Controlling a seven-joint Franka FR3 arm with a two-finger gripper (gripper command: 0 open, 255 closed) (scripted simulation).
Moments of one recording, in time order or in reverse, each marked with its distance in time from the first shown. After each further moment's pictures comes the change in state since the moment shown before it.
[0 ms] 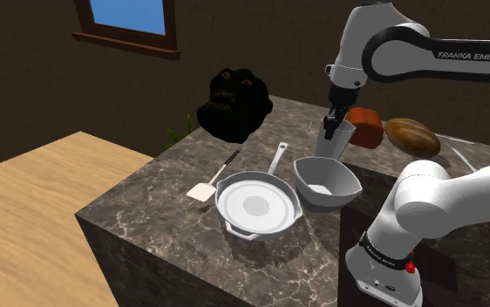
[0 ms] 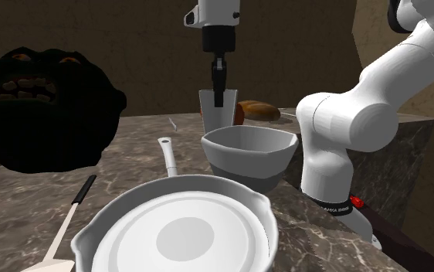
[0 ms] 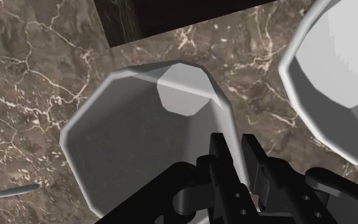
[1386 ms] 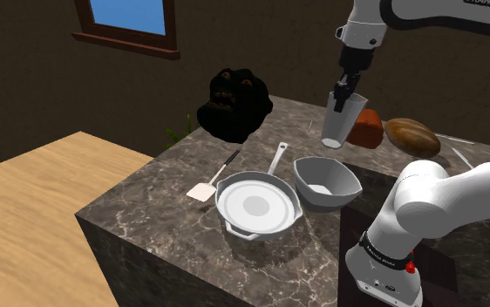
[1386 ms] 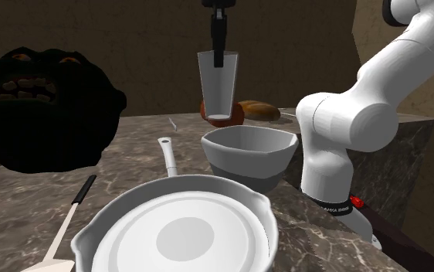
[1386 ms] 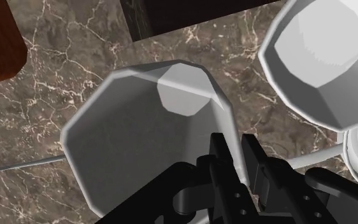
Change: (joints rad) arm 0.004 0.071 0.018 0.278 0.017 -0.207 -0.025
